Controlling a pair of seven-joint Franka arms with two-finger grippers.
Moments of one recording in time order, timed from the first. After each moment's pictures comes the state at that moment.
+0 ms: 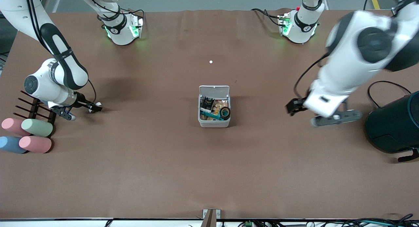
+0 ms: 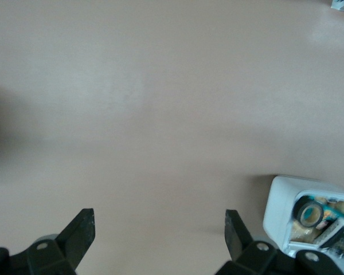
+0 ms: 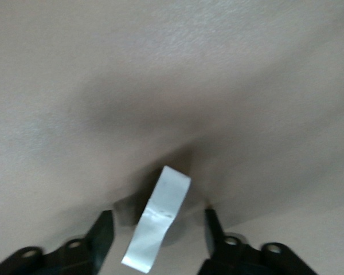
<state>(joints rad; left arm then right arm) 0.07 0.27 -0.42 -1.40 0.12 1.66 -0.47 -0.29 0.36 0.06 -2.34 0.15 2.55 0.14</state>
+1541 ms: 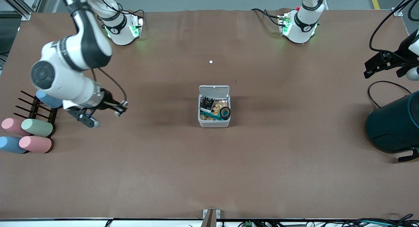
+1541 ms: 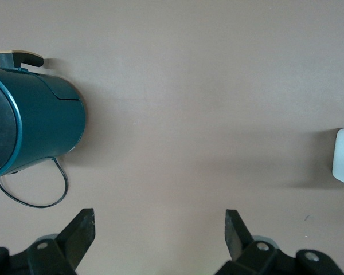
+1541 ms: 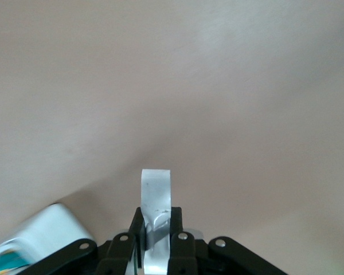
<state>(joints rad) -0.07 0.01 0.01 -1.50 0.04 1.52 -0.06 0.23 0.20 0.08 -1.78 0.15 1.96 0.87</state>
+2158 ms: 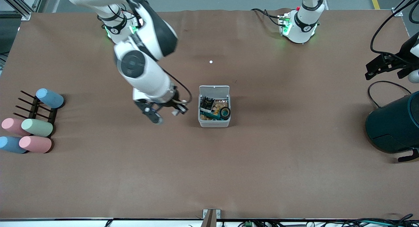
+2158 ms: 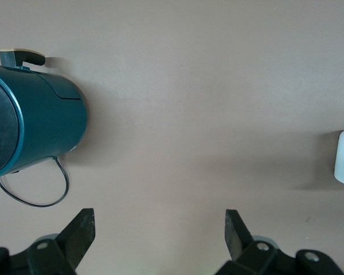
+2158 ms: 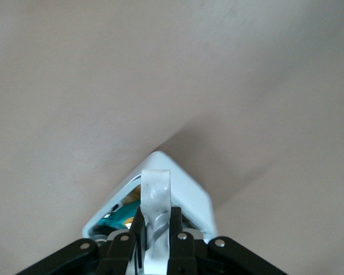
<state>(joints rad) -0.06 0.01 0.01 -1.49 0.04 1.52 -0.06 0.53 0.51 0.08 -1.42 0.15 2.01 1.36</state>
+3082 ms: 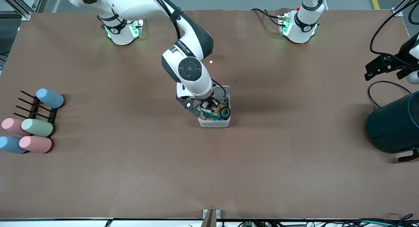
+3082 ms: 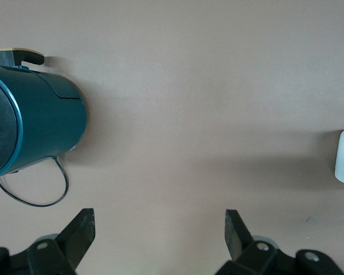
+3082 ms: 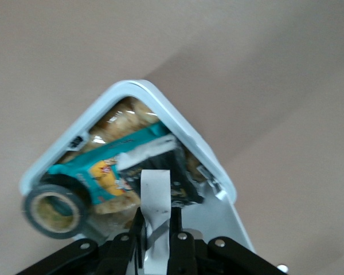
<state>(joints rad) -0.06 0.01 0.01 -1.49 0.04 1.52 -0.06 0.69 0.65 0.08 -1.36 0.15 1.97 1.42</state>
